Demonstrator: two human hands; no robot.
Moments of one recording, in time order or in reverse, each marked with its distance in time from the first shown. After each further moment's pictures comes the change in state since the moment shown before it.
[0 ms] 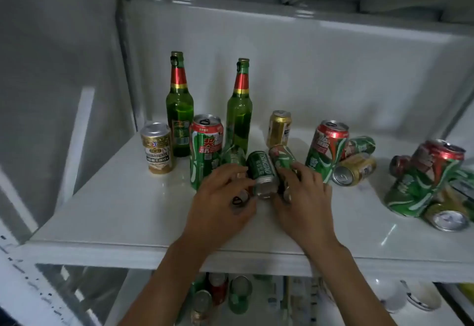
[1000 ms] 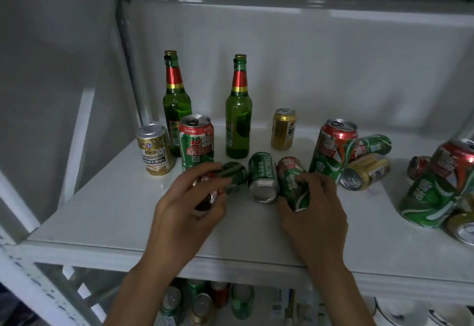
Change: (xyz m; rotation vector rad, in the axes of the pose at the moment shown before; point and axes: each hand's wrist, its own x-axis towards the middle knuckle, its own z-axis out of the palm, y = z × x) left_hand -0.010 0.014 -0.035 -0.095 0.232 -0.010; right_hand -0.010 0.014 -0.002 0.323 0.067 0.295
